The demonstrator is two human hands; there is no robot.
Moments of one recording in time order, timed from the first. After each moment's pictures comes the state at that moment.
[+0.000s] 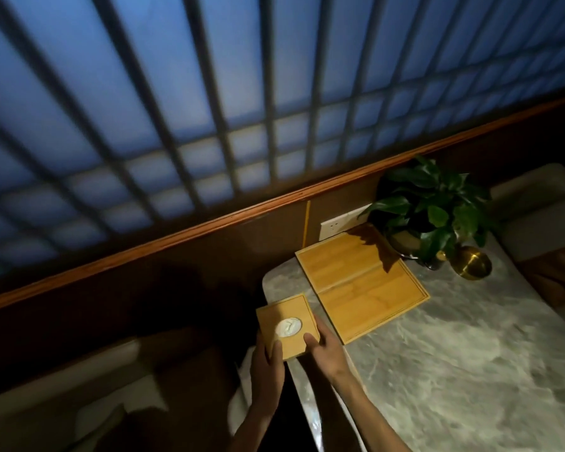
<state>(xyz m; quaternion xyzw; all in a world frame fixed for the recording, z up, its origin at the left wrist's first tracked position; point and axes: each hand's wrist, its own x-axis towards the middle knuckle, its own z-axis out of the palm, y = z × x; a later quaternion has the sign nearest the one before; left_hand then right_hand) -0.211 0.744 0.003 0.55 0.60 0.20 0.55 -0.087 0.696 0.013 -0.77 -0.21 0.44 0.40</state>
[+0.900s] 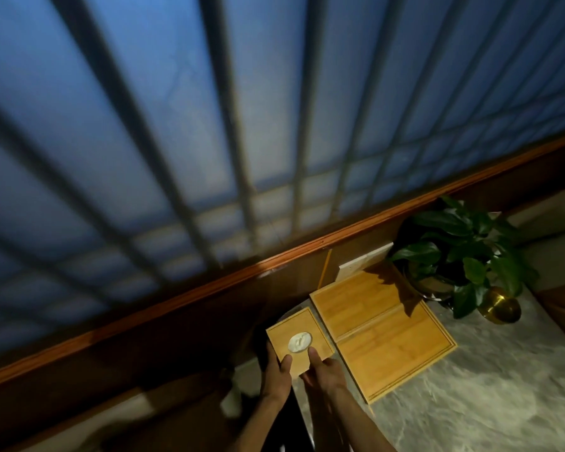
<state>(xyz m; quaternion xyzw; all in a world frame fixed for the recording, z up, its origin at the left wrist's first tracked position) -0.168 0.859 -0.010 0.55 0.57 0.04 0.60 -0.073 0.797 0.001 -0.75 0.06 0.49 0.43</state>
